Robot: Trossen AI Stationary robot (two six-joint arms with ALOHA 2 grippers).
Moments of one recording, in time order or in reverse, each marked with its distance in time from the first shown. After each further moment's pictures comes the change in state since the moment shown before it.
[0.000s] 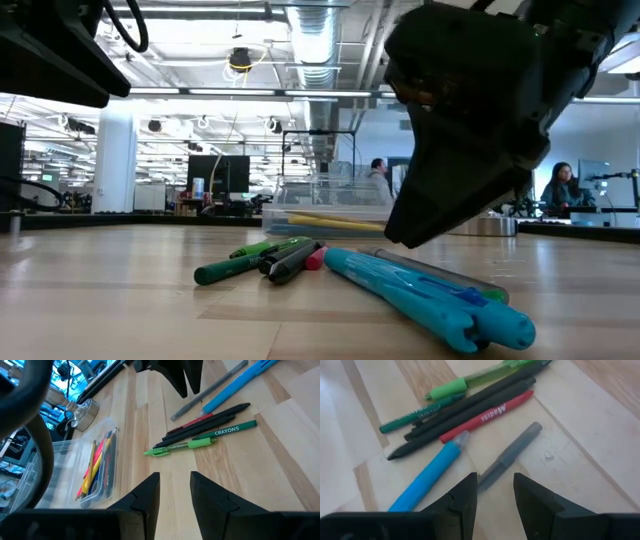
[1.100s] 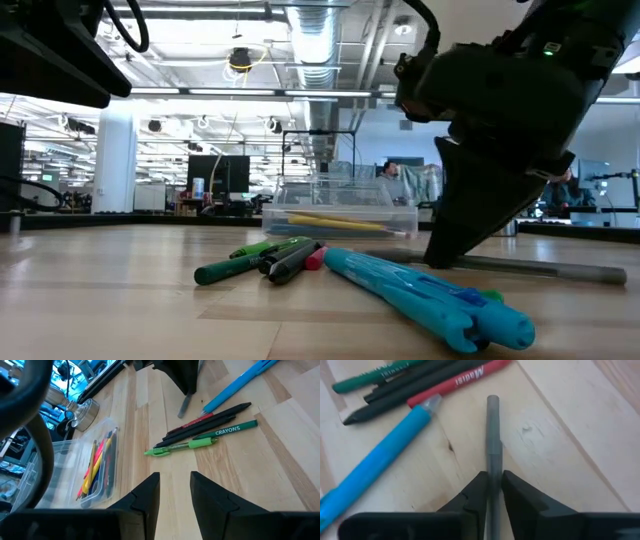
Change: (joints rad) left arm 0.001 0.000 0.001 -0.001 0.000 0.002; right arm 0.014 0.052 0.013 -0.191 -0.092 0.012
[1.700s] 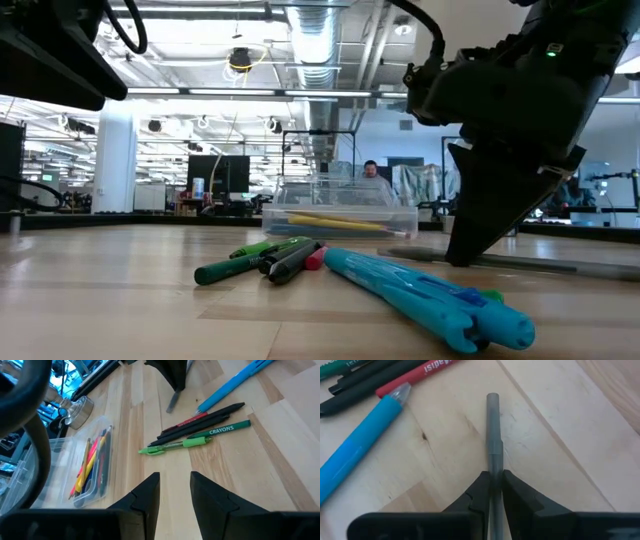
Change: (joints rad) left arm 0.000 0.000 0.000 0.000 0.026 -0.019; right arm -0.043 -0.009 0.002 -0.100 0.001 0.052
